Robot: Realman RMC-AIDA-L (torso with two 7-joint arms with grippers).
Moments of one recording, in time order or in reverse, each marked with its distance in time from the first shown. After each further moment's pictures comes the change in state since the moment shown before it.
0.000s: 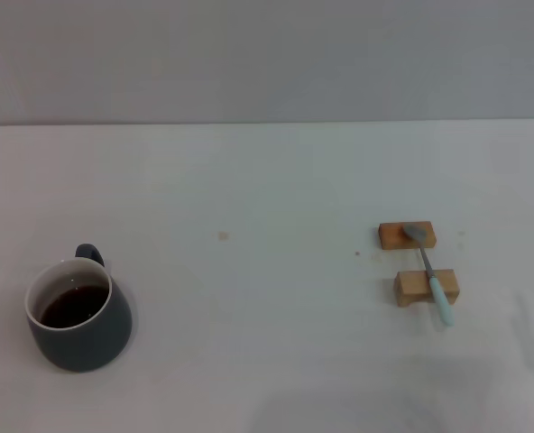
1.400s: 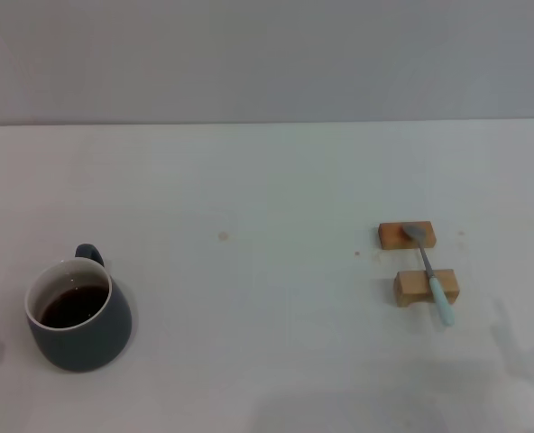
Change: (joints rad) left arm -0.086 0.001 0.068 0.007 0.004 -0.107 0.006; right arm -0.002 -0.002 -0.019 0.030 -0.012 0.120 0.001
